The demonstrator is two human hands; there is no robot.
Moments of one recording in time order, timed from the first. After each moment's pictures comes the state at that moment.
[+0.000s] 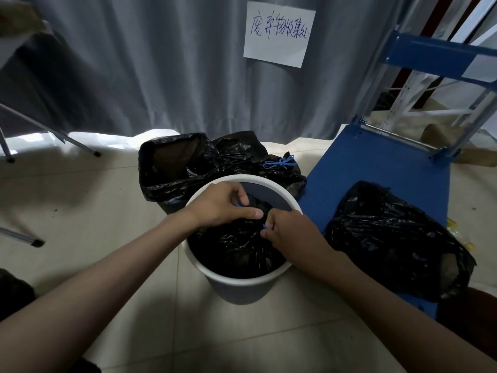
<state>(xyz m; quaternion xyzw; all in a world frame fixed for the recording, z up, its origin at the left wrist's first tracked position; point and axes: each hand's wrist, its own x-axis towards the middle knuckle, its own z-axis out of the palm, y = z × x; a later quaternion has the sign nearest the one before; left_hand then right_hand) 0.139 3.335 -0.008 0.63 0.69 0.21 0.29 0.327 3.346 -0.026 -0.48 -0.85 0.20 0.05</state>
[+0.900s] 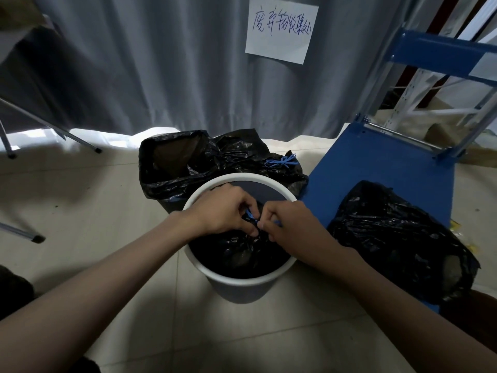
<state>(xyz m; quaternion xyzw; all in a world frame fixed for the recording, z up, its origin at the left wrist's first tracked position) 0.140 3.342 -0.014 0.76 0.61 0.09 0.18 0.328 3.350 -0.013 -0.44 -0.84 0.30 0.15</state>
